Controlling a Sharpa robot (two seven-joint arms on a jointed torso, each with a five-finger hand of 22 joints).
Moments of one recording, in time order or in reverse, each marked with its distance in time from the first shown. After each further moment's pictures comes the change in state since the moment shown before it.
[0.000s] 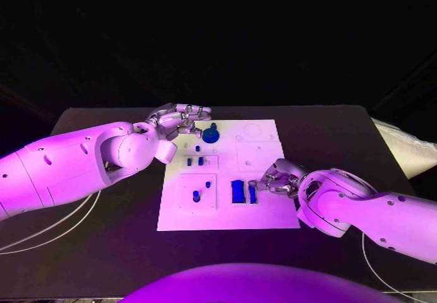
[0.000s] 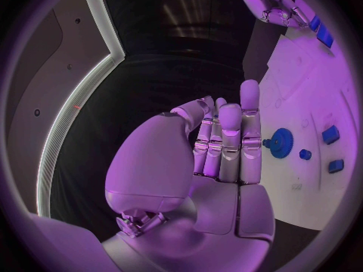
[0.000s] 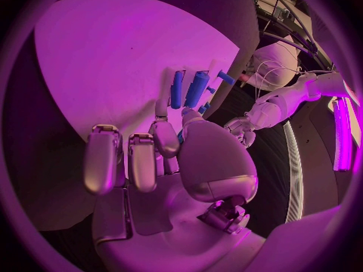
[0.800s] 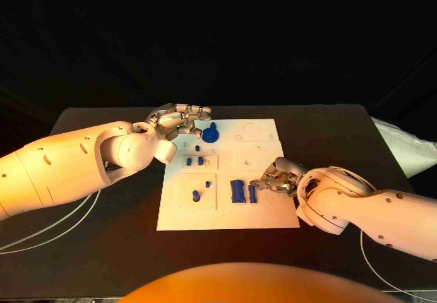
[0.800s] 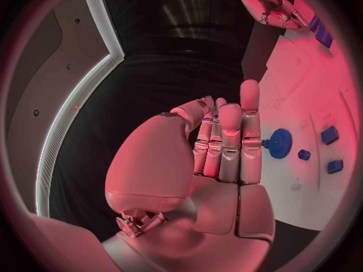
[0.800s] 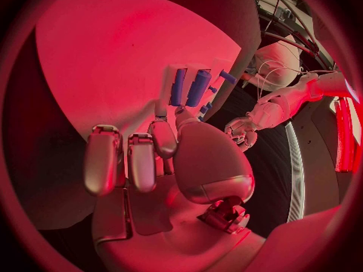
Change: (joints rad) left arm 0.000 0.001 0.000 -0.001 -0.003 0.003 -0.007; left_hand 0.000 0.000 0.000 0.000 0.000 0.000 0.000 0.000 0.000 0.000 0.000 0.000 0.000 -0.001 -0.001 0.000 0.000 0.000 0.000 0.000 0.000 0.000; right arm 0.005 0.008 0.003 -0.008 -0.001 0.015 -0.017; right_hand 0.126 0.019 0.028 -0.099 -0.080 -0.004 -0.004 0.000 0.003 0.002 -0.002 0.002 0.008 -0.004 -0.003 0.000 0.000 0.000 0.004 -0.004 0.004 0.004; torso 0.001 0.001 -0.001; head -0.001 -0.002
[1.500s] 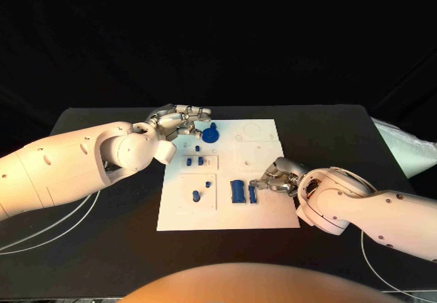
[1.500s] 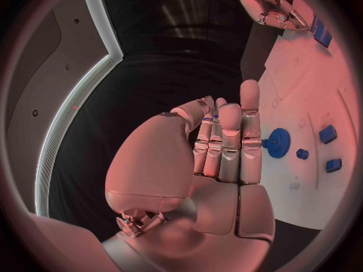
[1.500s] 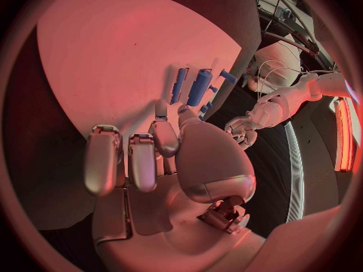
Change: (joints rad) left arm 0.000 -0.001 -0.001 -0.001 -0.003 0.001 -0.010; left_hand 0.000 0.000 0.003 -0.003 0.000 0.000 0.000 0.000 0.000 0.000 0.000 0.000 0.000 0.000 0.000 0.000 0.000 0.000 0.000 0.000 0.000 0.000; right arm -0.002 -0.003 -0.002 -0.005 0.001 -0.013 0.015; right_hand -0.054 -0.018 -0.035 0.029 0.027 0.000 0.000 0.000 0.000 0.002 -0.002 -0.008 -0.007 0.000 0.000 0.000 0.000 0.000 0.000 0.000 0.000 0.002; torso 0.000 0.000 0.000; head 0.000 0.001
